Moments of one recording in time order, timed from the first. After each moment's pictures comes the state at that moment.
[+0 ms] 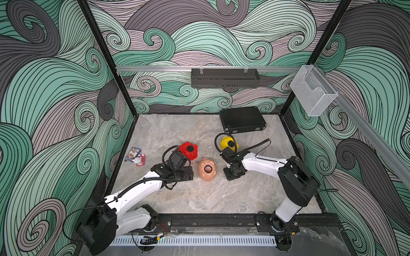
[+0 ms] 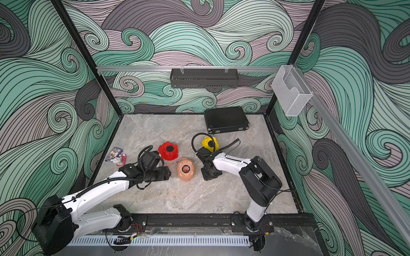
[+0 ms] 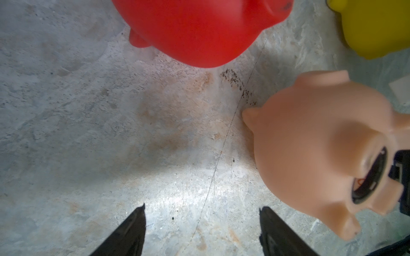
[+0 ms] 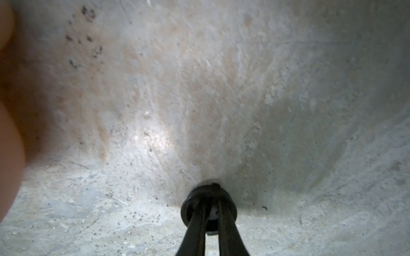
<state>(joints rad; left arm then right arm) -0.62 1.13 0.66 -0.58 -0.02 -0.68 0.72 1.72 0.99 -0.73 0.04 0.37</state>
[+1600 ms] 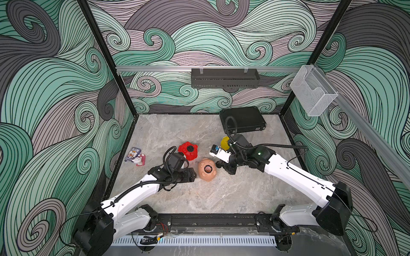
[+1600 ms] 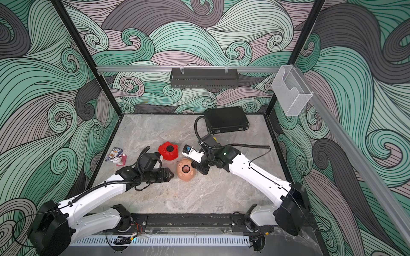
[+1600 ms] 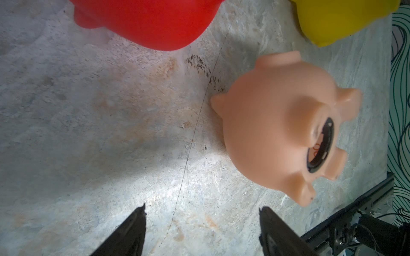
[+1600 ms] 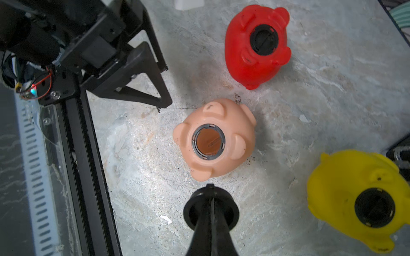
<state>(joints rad) -0.60 1.08 0.61 -0.52 0.15 -0.66 0.80 1.36 1.17 -0.75 -0.27 -0.46</state>
